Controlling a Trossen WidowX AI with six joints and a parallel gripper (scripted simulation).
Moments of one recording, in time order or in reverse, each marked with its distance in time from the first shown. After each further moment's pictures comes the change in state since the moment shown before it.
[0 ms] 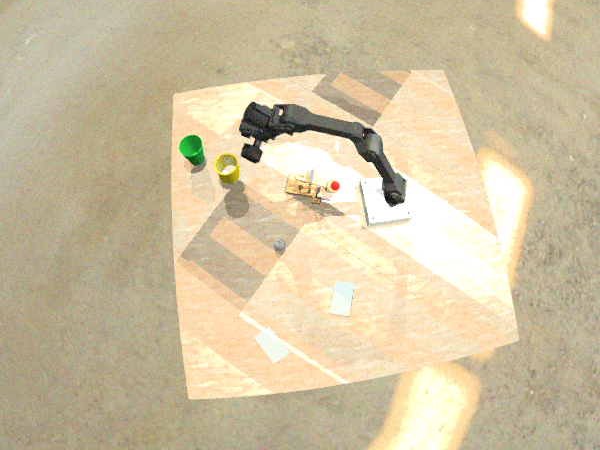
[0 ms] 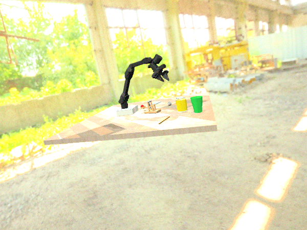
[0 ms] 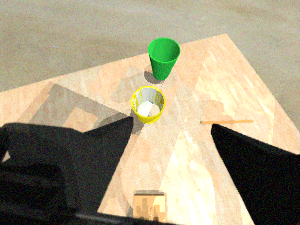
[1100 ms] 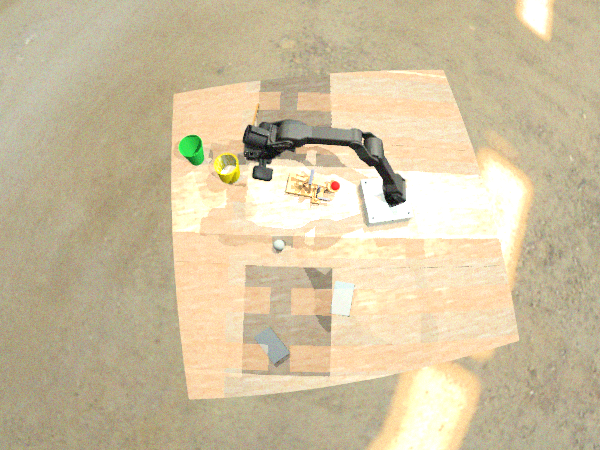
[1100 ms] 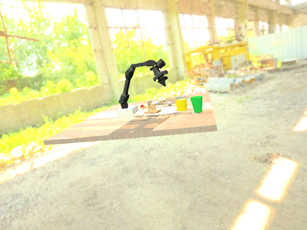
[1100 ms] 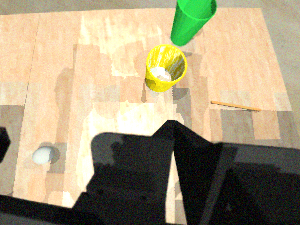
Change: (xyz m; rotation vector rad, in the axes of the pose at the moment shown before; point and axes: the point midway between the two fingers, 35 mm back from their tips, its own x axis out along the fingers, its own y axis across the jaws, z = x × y) arm 0.012 0.035 -0.056 -0.217 0.180 -0.019
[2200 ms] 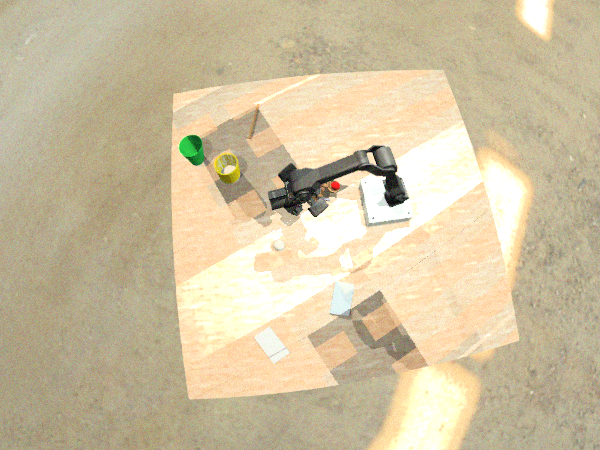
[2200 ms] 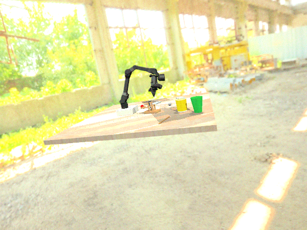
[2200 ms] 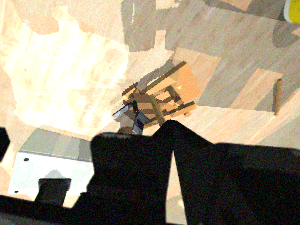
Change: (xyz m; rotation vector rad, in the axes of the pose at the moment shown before) arm -0.003 0.088 -0.168 -0.862 0.528 -0.037
